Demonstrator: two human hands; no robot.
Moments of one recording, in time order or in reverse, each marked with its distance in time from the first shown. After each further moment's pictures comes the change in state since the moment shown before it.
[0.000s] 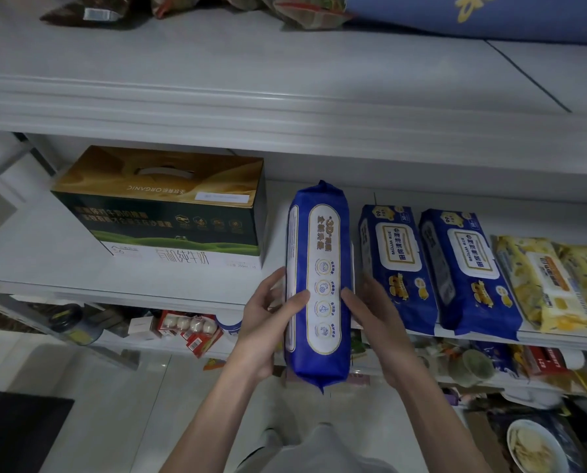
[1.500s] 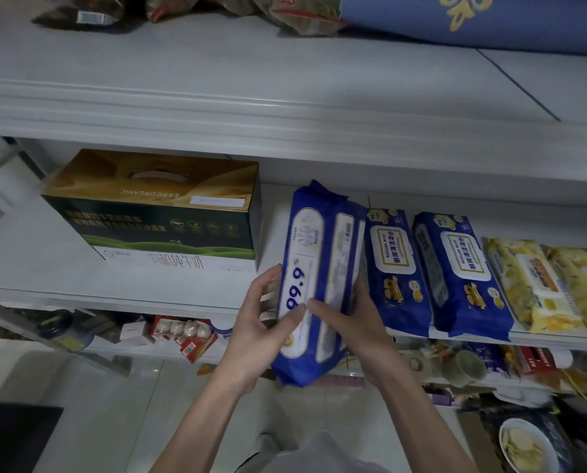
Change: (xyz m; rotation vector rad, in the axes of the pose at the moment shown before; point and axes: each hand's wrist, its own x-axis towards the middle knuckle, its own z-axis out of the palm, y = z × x) left_hand -0.014 0.007 -0.010 0.203 -0.079 0.225; right_hand 0.000 -0.012 0.022 -0.022 -0.054 -0.038
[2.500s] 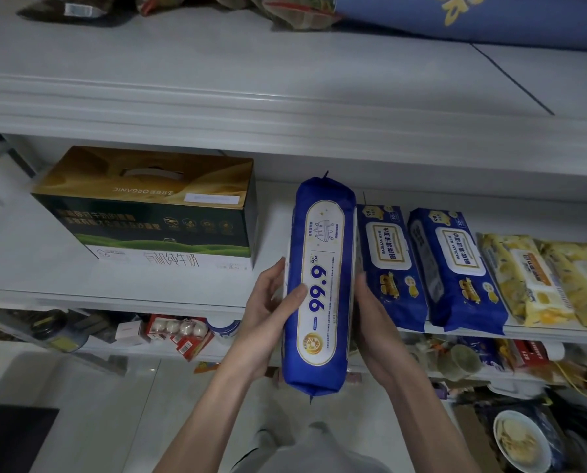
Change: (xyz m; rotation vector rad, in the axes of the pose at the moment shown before) left_hand 0.011 0.003 0.015 -0.190 -0.073 -0.107; right_hand -0.014 -0.011 -0.002 0.157 0.042 0.040
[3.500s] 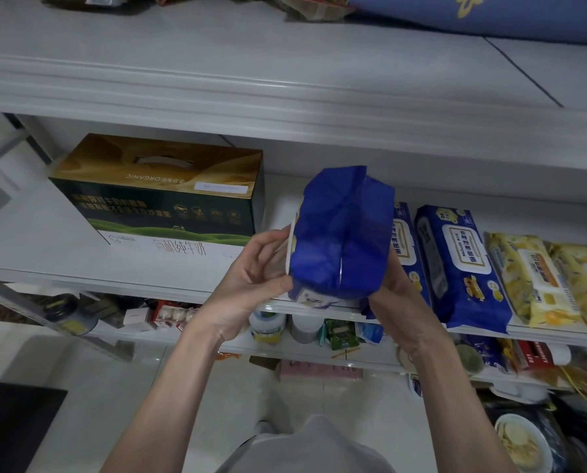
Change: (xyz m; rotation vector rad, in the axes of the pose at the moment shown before) left_hand 0.010 0.035 -0.031 0.072 -0.260 0.140; right_hand 0.016 -0.020 -0.038 -0.033 -0.284 -0.208
